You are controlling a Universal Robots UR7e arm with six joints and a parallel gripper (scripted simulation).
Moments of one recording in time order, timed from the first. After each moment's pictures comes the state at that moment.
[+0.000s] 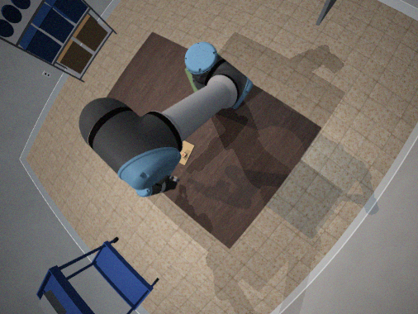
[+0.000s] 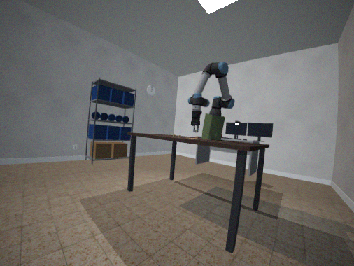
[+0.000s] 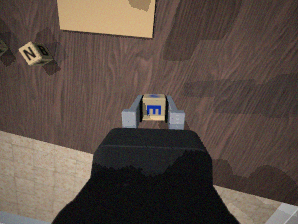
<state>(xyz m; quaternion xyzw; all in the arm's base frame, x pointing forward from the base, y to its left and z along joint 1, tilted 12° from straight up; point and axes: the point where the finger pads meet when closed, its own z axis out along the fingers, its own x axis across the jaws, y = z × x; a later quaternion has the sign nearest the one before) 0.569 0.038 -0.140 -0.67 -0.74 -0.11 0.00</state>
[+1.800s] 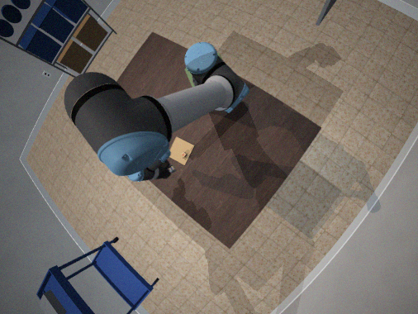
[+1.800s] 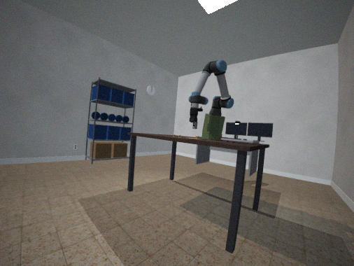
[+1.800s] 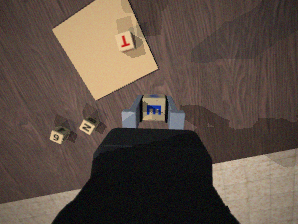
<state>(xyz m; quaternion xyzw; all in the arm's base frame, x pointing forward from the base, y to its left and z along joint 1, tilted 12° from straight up) 0.517 -0.002 -0.121 -0.84 -0.53 -0.10 0.03</state>
